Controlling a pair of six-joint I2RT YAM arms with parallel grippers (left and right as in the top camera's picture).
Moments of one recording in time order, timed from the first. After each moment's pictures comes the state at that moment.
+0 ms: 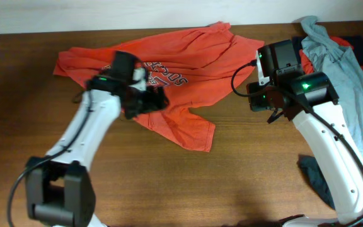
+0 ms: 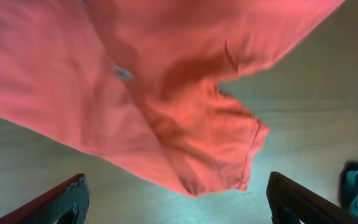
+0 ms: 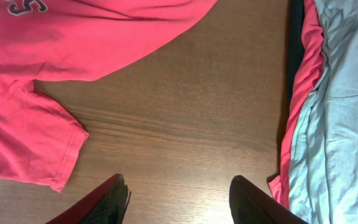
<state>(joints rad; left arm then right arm) -0.26 1.79 1.41 -0.84 0.33 -0.40 0.24 1.50 1.54 -1.14 0.19 0.05</state>
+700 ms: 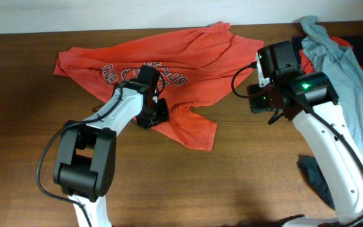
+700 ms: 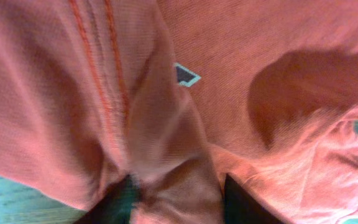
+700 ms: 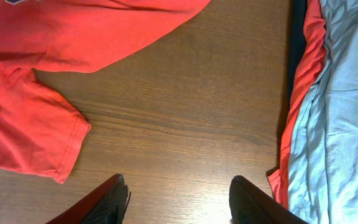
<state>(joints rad) -0.33 2.04 1.40 -0.76 0.22 -0.53 0.24 1.50 1.54 -1.16 0.19 0.05</state>
